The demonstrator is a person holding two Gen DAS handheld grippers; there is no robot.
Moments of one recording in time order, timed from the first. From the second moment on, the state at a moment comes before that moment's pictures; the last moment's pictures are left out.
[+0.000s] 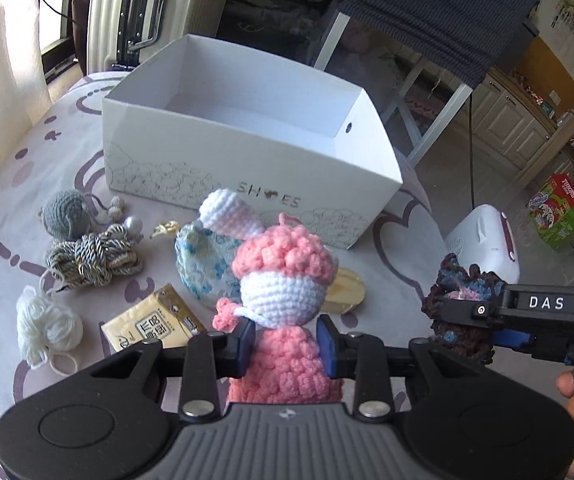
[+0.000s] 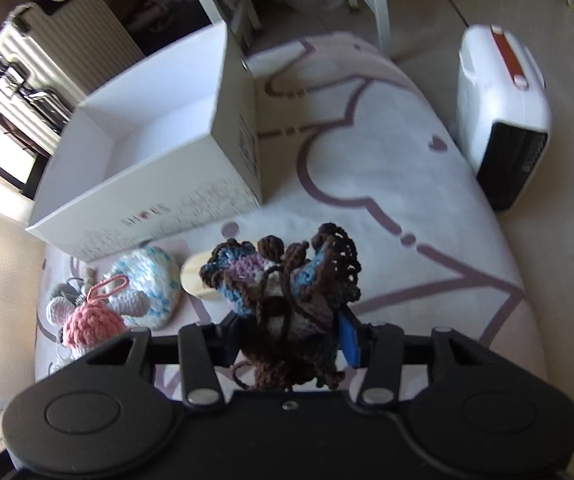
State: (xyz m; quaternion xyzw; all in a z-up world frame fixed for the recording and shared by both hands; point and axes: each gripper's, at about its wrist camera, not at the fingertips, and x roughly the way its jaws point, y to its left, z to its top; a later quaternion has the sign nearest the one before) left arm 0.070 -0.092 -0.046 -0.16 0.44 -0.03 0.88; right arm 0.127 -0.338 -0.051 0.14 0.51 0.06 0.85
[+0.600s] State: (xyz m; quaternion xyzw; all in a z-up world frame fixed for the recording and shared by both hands) left arm 0.077 -0.066 0.048 -0.07 0.37 -0.04 0.93; right arm 0.095 -0.310 0.032 0.07 0.36 0.09 0.93
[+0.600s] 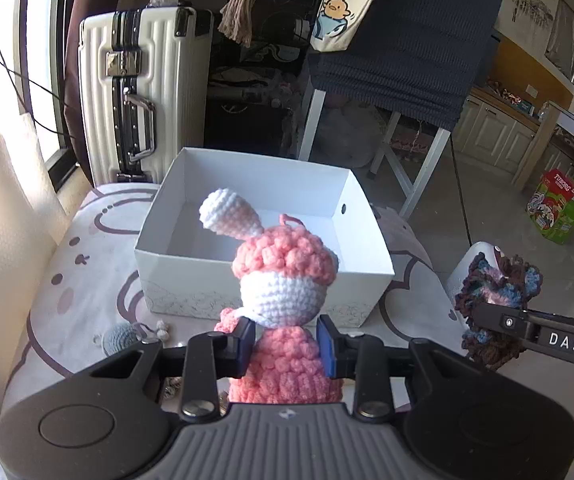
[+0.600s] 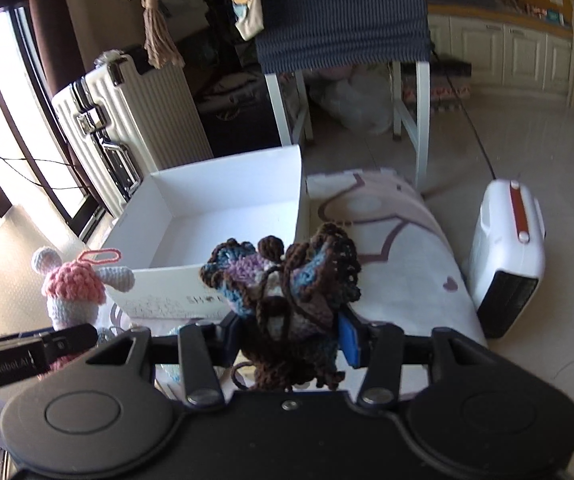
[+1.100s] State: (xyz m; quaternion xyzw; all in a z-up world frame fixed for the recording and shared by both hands) left arm 0.087 -0.062 0.086 0.00 0.32 -0.05 0.94; right arm 0.093 -0.280 0.071 0.04 0.30 0.09 0.95
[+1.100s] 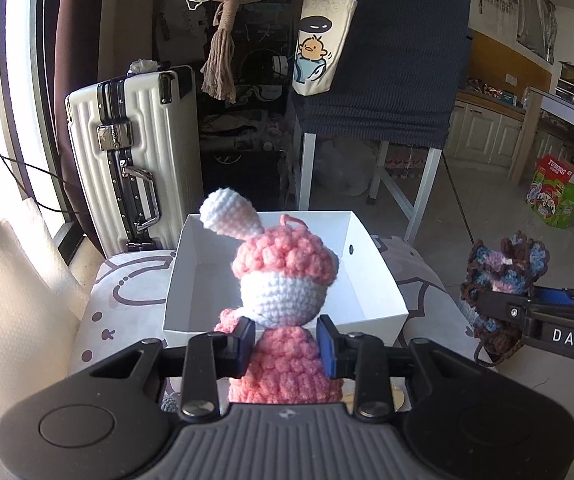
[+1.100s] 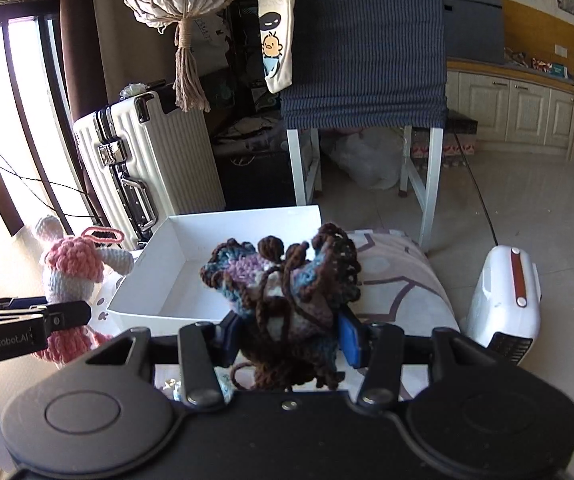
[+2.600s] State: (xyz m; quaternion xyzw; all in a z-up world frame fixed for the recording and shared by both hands) left arm 0.281 -0.034 0.044 -0.02 0.44 -0.06 0.90; right arm 0.278 -0.226 0.044 0.02 0.37 0.11 0.92
